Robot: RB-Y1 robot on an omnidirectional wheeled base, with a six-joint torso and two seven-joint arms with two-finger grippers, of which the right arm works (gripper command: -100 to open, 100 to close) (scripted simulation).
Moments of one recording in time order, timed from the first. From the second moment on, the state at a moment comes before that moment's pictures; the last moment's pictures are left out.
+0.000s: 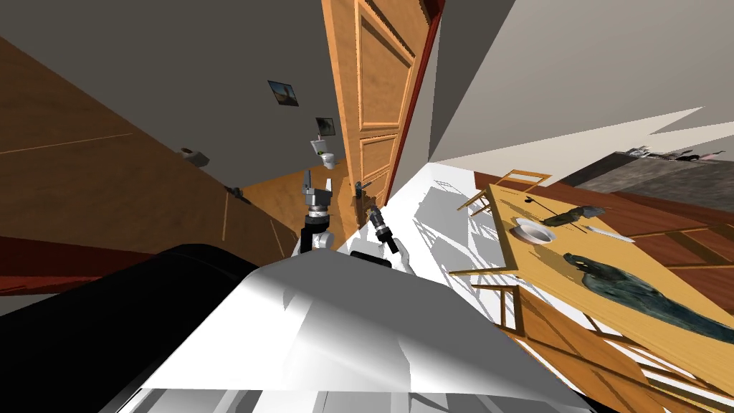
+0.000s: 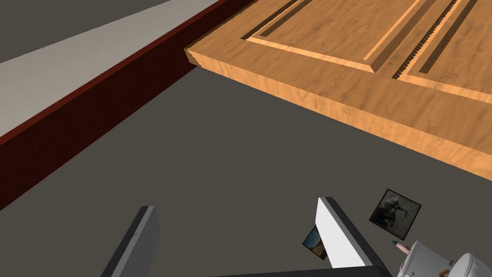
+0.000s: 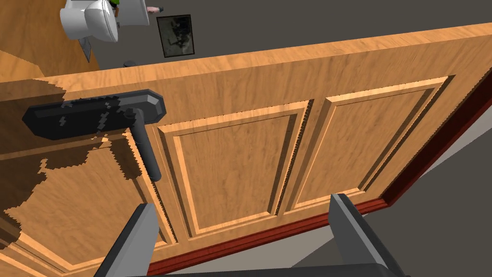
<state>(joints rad) -0.06 -0.10 0.62 -1.42 0.00 -0.41 -0.17</state>
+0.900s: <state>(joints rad) -0.19 -0.08 0.77 -1.25 -0.01 -0.40 -0.21</state>
